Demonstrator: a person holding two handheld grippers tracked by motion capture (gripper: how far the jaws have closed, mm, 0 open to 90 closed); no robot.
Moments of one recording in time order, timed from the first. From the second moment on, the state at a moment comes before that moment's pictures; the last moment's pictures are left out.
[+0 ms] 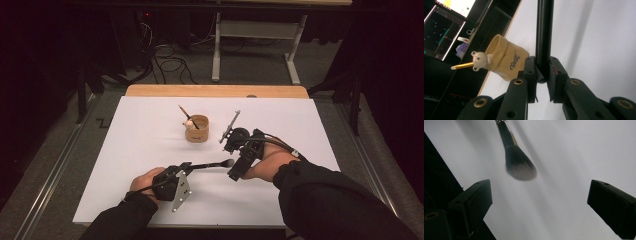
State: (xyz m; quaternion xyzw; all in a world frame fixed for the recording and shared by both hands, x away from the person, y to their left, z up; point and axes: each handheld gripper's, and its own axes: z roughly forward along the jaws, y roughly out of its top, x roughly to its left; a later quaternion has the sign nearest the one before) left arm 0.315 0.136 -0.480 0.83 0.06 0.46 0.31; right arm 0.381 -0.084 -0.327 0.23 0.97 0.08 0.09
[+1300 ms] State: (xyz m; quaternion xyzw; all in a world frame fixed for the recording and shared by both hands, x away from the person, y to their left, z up) left arm 0.333 0.154 -0.479 0.83 0.16 0.40 0.35; right arm 0.391 -0.155 -0.411 0.32 0.92 0.20 0.12
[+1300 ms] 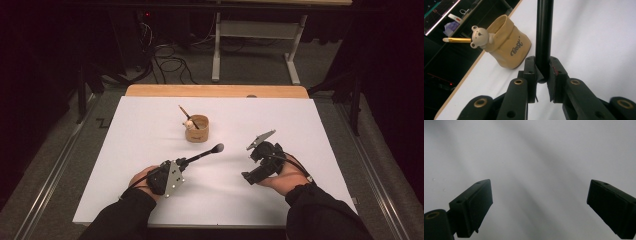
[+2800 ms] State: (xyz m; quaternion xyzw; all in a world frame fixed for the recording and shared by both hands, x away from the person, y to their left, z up) left arm 0.344 0.181 -0.472 0.77 0.30 0.23 0.52; right arm 0.370 -0.209 -0.460 0.38 0.77 0.47 0.20
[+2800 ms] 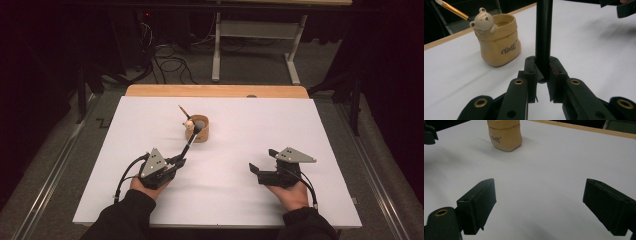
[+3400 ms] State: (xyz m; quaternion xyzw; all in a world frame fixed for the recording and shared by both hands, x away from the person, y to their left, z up) left arm 0.345 0.170 -0.454 0.74 0.31 0.17 0.58; right arm 0.369 -0.209 -0.458 0.37 0.77 0.48 0.20
